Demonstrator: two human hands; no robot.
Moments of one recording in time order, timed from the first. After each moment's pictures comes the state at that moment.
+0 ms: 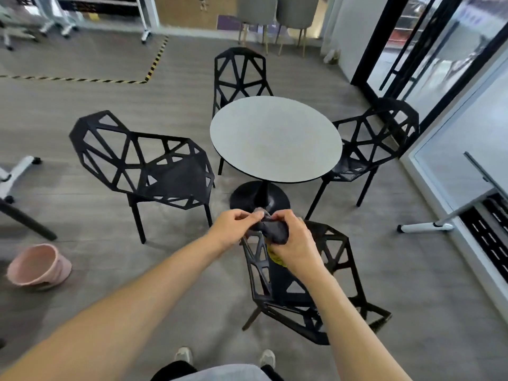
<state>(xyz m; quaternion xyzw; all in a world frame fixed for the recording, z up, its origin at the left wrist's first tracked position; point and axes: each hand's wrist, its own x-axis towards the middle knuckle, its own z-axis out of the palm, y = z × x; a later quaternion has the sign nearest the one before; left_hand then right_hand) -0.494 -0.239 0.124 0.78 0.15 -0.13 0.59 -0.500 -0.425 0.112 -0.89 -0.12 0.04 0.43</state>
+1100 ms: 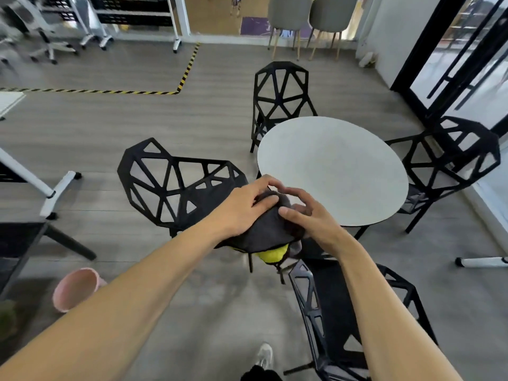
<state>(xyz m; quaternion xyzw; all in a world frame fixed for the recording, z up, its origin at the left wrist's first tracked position) -0.340 -0.033 0.196 0.87 -0.10 -0.04 0.48 -0.311 -0.238 0.173 -0.71 -0.14 0.26 0.64</state>
